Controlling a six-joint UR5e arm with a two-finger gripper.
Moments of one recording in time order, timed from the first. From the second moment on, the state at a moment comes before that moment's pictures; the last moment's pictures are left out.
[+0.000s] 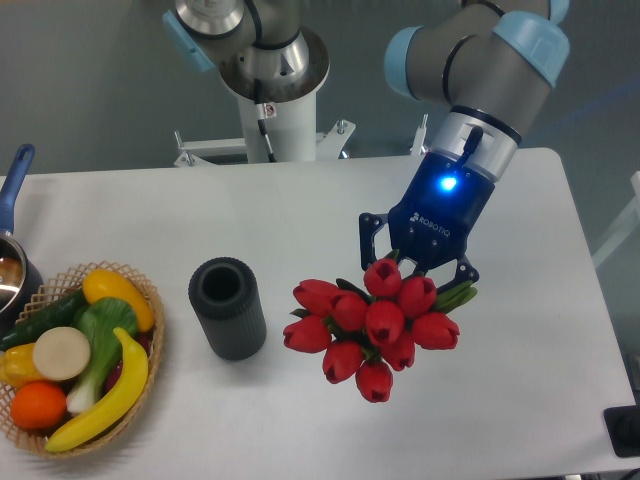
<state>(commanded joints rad) 2.69 -1.88 -1.51 -0.80 0.58 0.93</state>
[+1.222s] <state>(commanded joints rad) 2.62 -1.88 -1.50 -0.78 0.55 0.89</state>
